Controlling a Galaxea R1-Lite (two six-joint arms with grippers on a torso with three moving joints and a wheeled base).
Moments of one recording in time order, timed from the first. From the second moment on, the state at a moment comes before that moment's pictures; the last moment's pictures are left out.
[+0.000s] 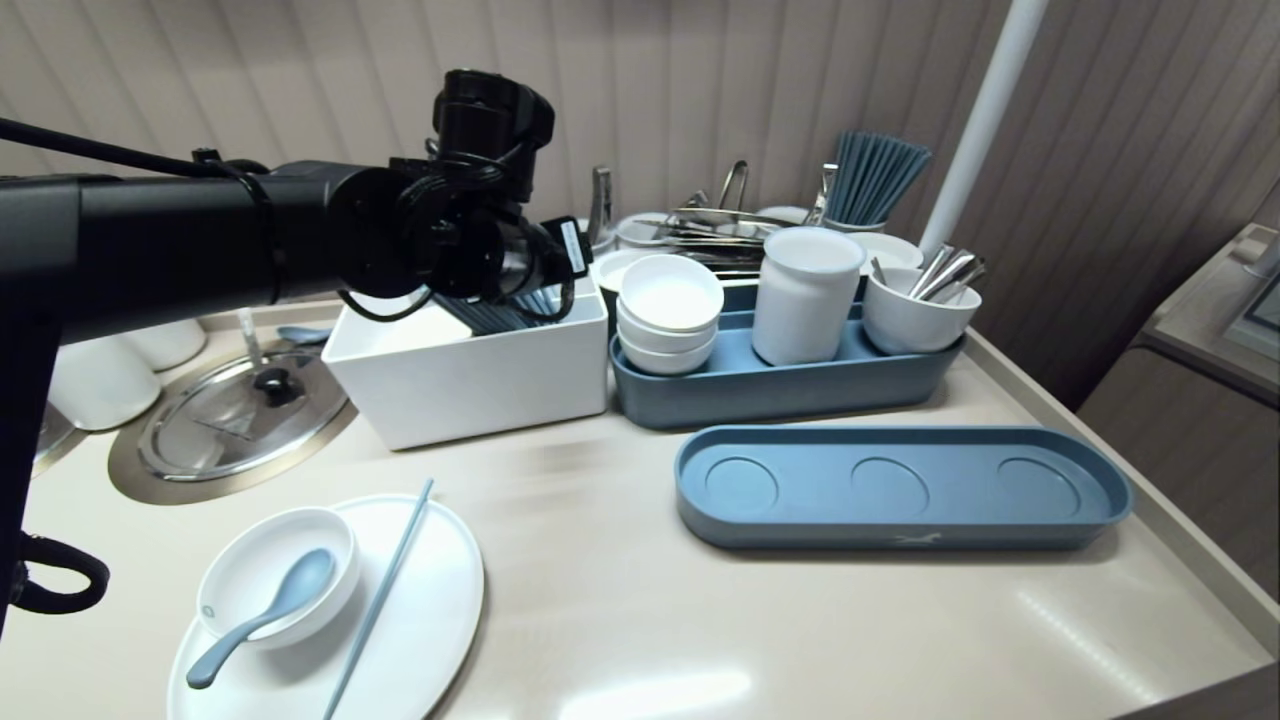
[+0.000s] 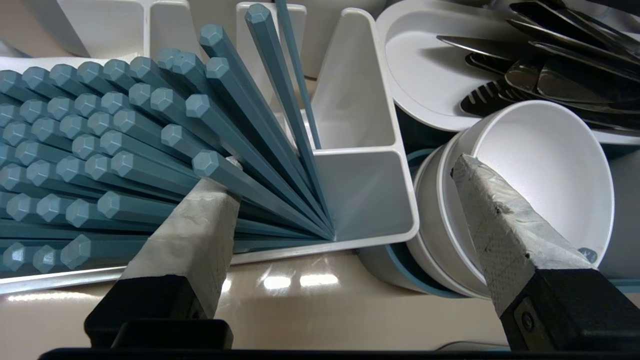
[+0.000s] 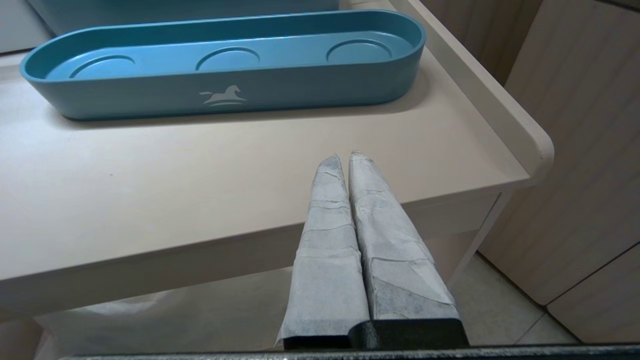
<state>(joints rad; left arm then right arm) -0.53 2.05 -1.93 0.25 0.42 -0.41 0.00 0.00 0.00 0.00 0.00 0.01</state>
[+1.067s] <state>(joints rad) -0.62 2.07 -1.94 0.07 0.43 -0.37 0.00 0.00 0.00 0.00 0.00 0.01</state>
